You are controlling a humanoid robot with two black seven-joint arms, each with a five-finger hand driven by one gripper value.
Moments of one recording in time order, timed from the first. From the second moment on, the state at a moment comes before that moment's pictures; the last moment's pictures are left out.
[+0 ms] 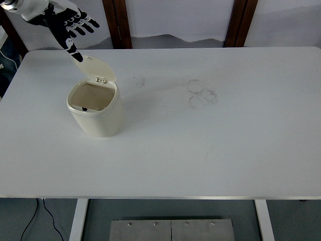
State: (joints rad) left arm -1.93 0.61 0.50 -0.98 0.29 -0.61 0.25; right arm 0.06 0.00 0.22 0.16 -0.38 -0.02 -0.06
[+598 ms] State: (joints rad) left arm -1.94 0.63 0.54 -1.12 0.29 -0.61 0.25; right arm 0.06 0.00 0.22 0.16 -0.38 -0.02 -0.06
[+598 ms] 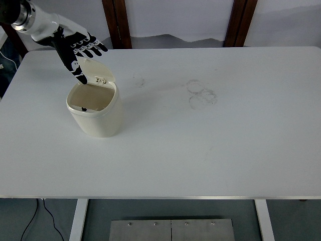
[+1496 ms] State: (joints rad) left arm -2.00 0.73 0.65 -1.31 0.29 -0.61 0.25; right arm 0.07 0.00 0.22 0.16 -0.38 -0.02 -0.06
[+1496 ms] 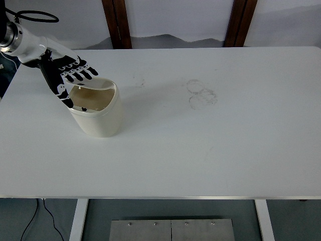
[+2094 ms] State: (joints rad) left arm -1.95 0.73 0.68 -1.33 0.29 -0.61 0.25; right arm 0.07 0.00 0.22 0.16 -0.38 -0.02 -0.06
